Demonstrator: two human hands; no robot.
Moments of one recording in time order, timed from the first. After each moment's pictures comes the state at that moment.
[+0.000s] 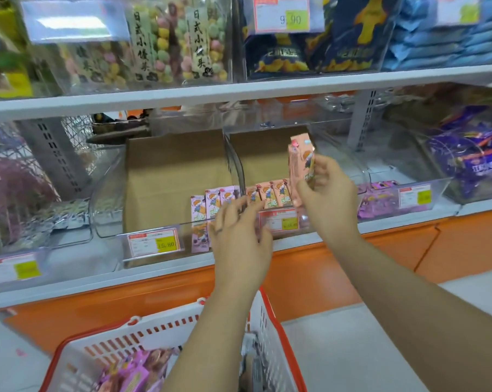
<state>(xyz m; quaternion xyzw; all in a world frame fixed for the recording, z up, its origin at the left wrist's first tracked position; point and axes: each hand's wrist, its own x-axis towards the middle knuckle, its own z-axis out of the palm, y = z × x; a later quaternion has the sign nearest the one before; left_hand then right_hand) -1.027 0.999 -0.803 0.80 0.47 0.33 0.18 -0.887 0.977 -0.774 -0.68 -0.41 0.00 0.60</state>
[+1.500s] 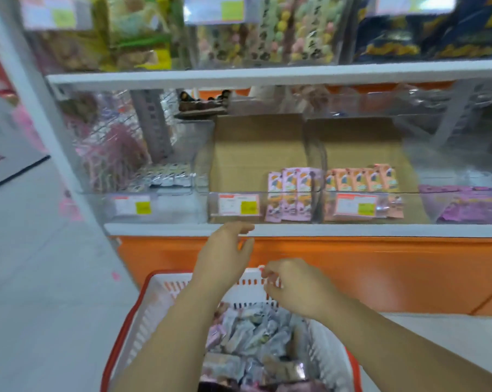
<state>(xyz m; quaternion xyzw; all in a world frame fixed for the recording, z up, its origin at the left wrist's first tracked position) -1.174 1.012 -0.840 0.77 0.53 0.28 0.24 -1.028 0.956 -0.862 -0.66 -0.72 0.20 0.09</state>
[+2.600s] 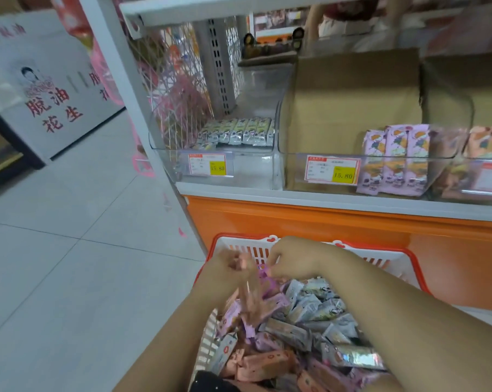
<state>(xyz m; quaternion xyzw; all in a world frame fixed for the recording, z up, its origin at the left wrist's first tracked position) -1.308 1.006 -0.914 0.60 0.66 0.20 0.40 -1.141 1.028 -0.876 -0.56 -0.72 0.40 -0.05</state>
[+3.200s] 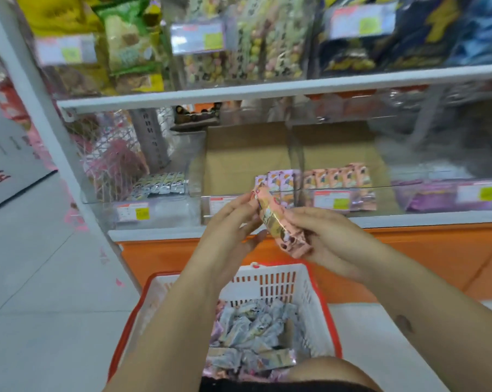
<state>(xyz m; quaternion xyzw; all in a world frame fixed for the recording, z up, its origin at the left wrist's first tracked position) -1.147 0.959 -0.773 0.44 0.32 0.43 0.72 -1.002 0.901 -0.757 -0.45 -0.36 0.62 0.53</state>
